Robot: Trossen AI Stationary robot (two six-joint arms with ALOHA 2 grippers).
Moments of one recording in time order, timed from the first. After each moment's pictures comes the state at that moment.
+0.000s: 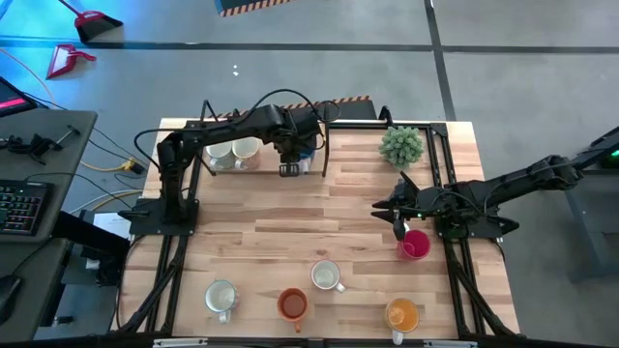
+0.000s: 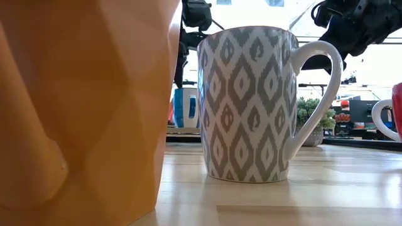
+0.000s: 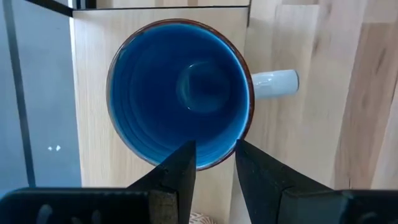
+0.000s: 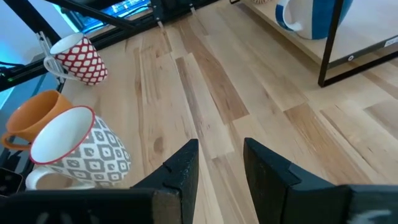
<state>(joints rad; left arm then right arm) 0.35 1.93 1.82 -1.20 -0.18 0.35 0.24 0.75 0.41 -0.14 0.28 0.47</state>
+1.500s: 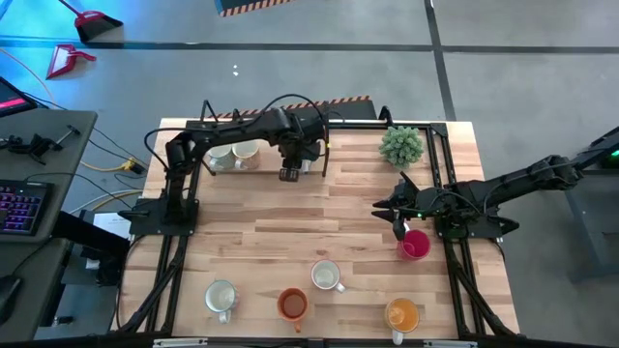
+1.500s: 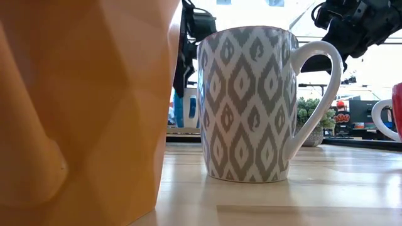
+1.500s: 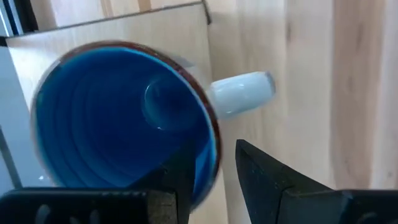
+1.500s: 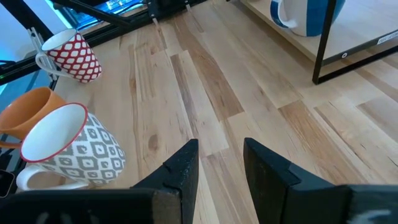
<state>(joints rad) 0.35 2.01 1.82 -1.20 -0.10 0.50 0.24 0.75 0.41 -0.16 0.29 0.47</state>
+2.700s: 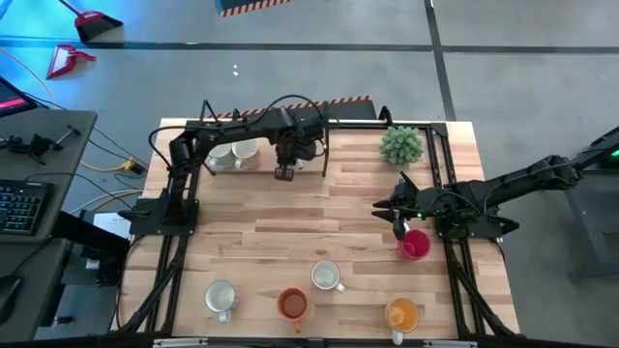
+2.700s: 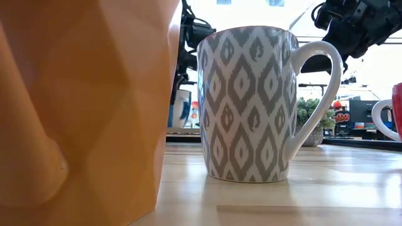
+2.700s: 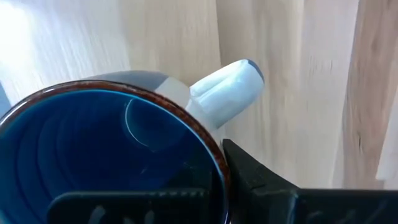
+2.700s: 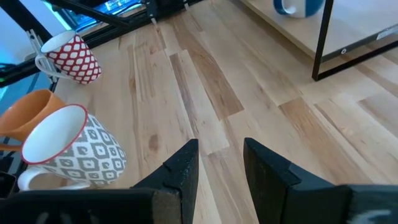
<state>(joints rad) 0.38 2.04 1.82 -1.30 -0.12 0.51 0.24 0.74 0.41 -0.16 0.29 0.49</state>
